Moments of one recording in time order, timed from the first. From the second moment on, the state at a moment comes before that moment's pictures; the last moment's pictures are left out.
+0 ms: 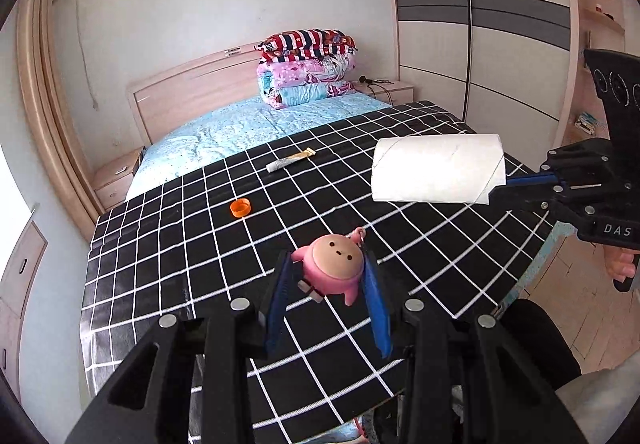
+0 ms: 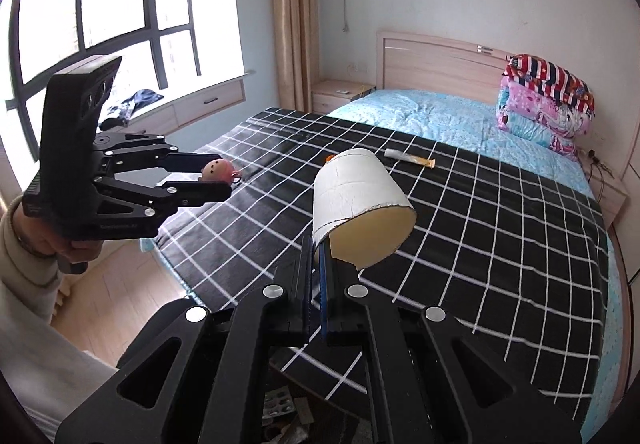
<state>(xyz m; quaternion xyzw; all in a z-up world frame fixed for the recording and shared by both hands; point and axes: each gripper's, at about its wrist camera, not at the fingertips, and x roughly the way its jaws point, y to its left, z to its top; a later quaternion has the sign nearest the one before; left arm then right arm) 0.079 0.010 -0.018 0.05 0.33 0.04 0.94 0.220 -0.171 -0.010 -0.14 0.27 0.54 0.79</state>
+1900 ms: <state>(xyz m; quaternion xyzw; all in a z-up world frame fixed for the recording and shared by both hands) 0.054 -0.049 -0.213 -0.06 0.54 -0.08 0.84 0.153 -0.208 -0.202 -0.14 0.52 0.53 0.65</state>
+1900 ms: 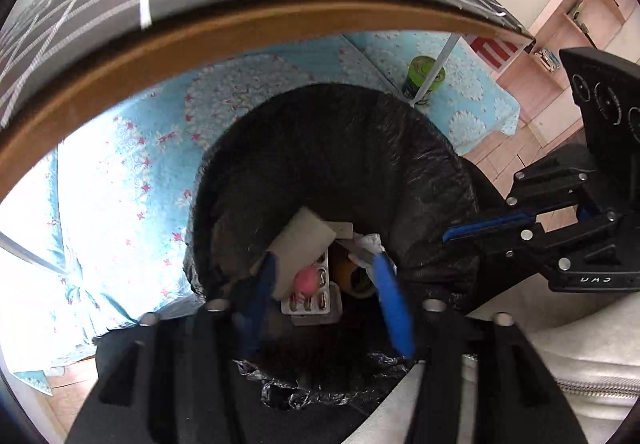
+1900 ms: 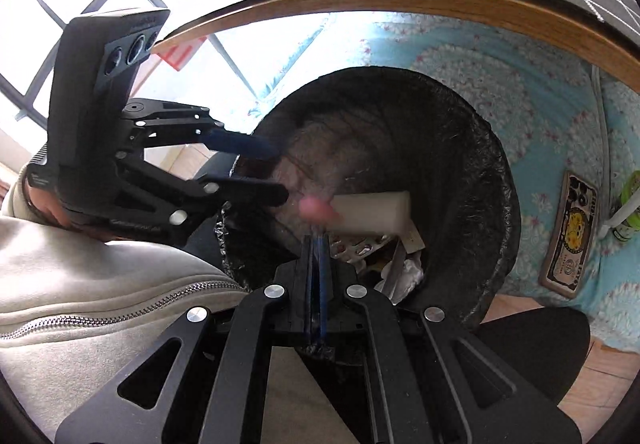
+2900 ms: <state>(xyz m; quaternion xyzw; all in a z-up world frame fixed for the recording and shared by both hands) 0.038 -0.027 -0.077 0.00 0.41 -0.08 0.91 0.181 -0.210 -0.116 -0.15 0.42 0.54 0.71</state>
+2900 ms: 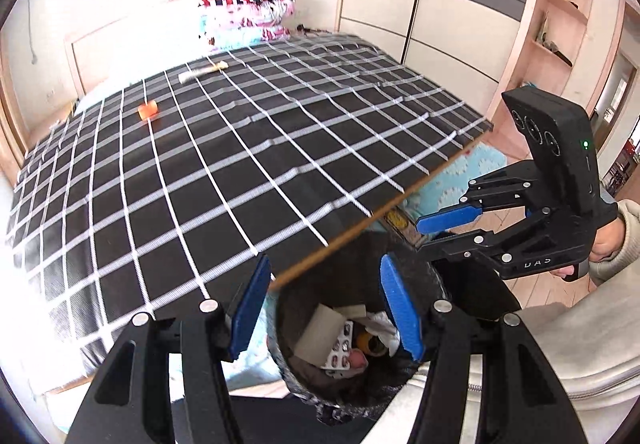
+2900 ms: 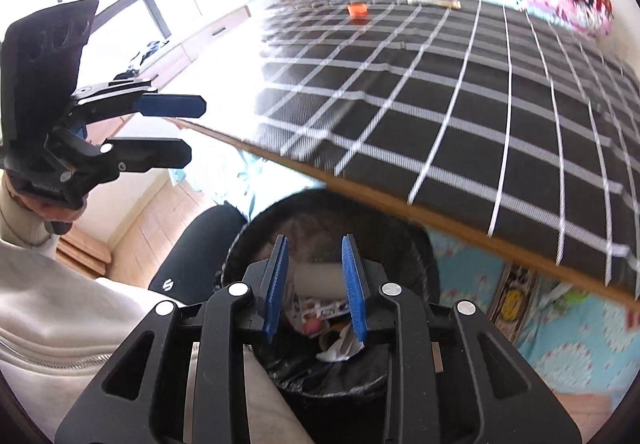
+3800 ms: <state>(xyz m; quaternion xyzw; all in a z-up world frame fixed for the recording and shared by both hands) 0.145 0.078 -0.050 -0.01 0.40 0.01 0.92 0.269 -0.112 -0.054 -0.21 0.32 0.57 0.73</state>
